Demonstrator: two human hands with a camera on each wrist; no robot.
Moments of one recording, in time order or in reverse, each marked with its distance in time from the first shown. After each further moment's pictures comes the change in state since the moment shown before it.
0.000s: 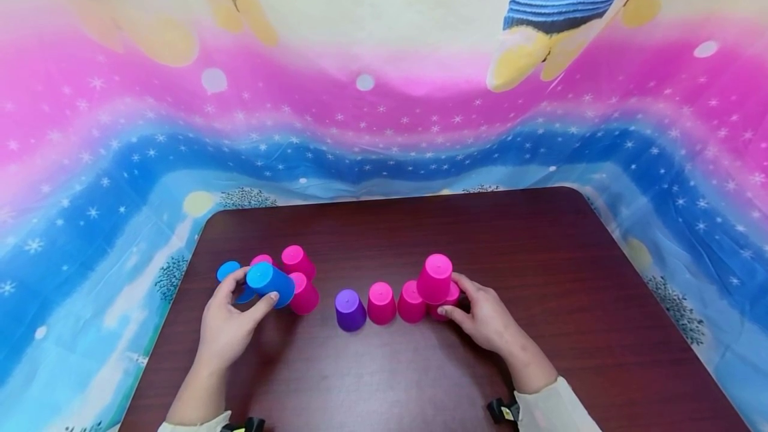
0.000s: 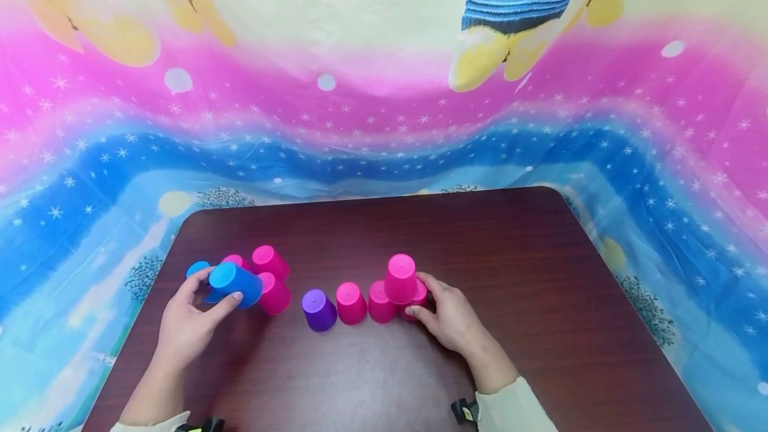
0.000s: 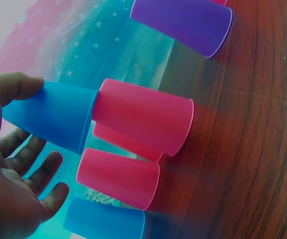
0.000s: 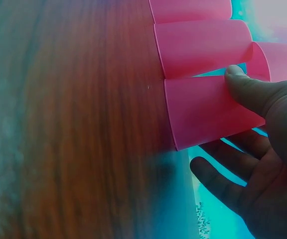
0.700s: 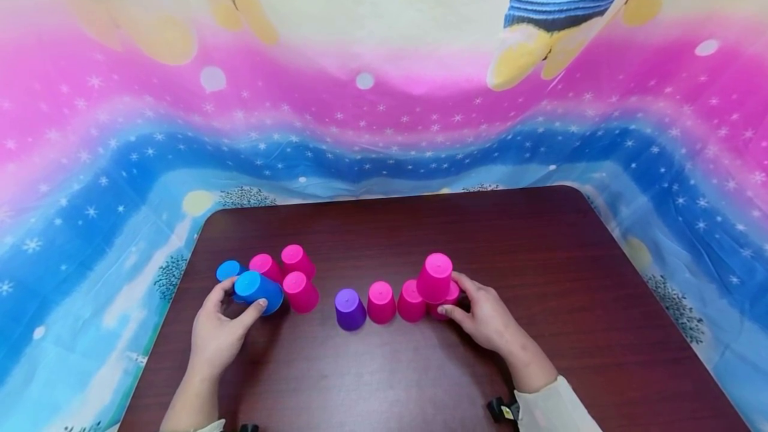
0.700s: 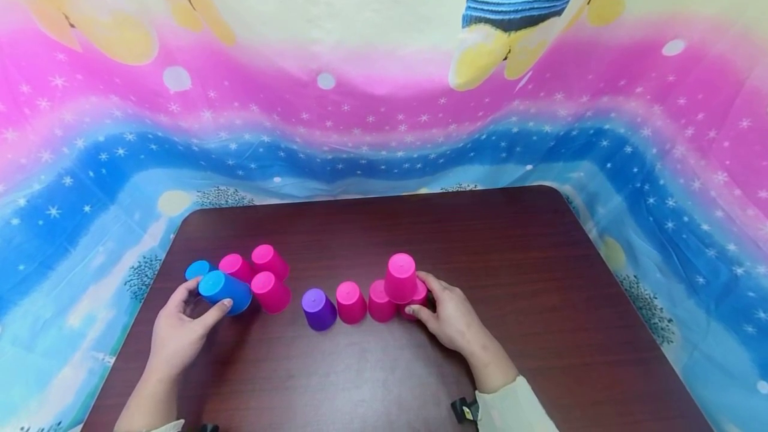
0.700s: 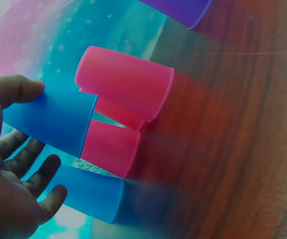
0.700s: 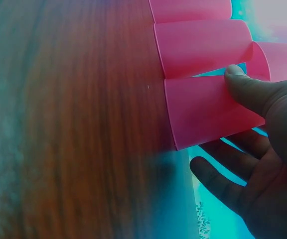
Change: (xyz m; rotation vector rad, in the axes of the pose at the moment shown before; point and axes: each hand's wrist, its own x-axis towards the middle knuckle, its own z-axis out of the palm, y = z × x) left_hand 0.000 -0.026 -0.006 0.007 0.043 -0.089; right_hand -0.001 0.001 -0.001 -0.001 -0.011 0.001
